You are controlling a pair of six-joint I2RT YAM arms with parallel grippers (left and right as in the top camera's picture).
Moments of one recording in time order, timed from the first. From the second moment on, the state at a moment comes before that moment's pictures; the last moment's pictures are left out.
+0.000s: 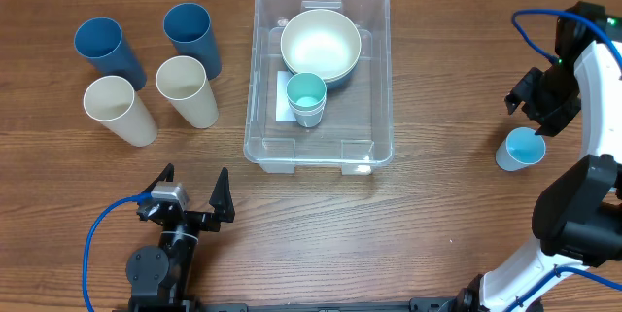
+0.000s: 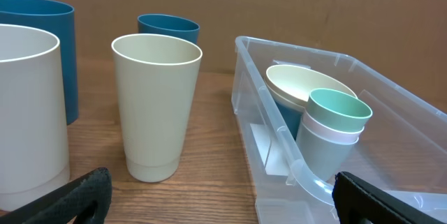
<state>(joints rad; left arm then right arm) 0.00 0.01 0.01 -0.06 0.15 -0.20 -0.30 1.93 1.75 -1.42 0.05 0.50</state>
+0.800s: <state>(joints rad) 0.00 0.01 0.01 -0.06 0.15 -0.20 -0.30 1.93 1.53 -1.15 0.03 0.53</state>
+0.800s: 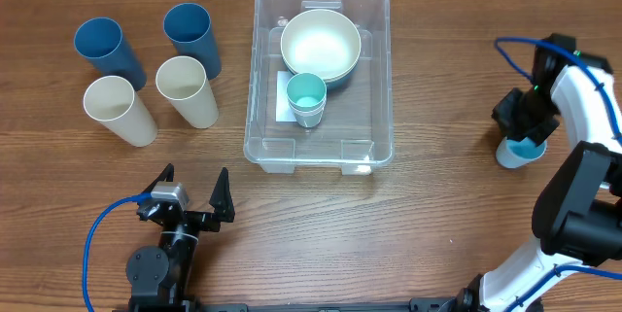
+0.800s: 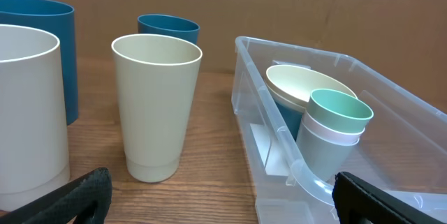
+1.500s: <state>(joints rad) 0.00 0.01 0.01 -0.06 0.15 -0.20 0.54 1.93 2.29 -1.40 -0.05 0.46</state>
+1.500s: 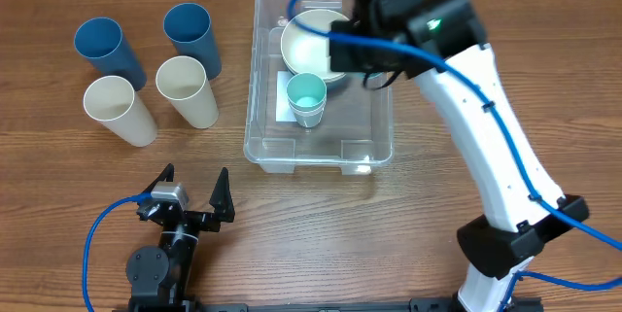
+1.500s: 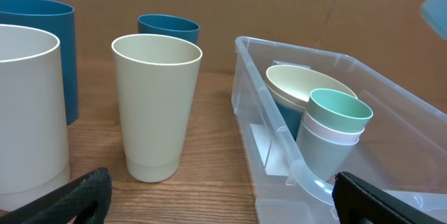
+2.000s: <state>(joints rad) 0.00 0.01 0.01 -0.06 0.15 -0.20 0.66 2.12 2.29 -1.33 -0.03 0.45</state>
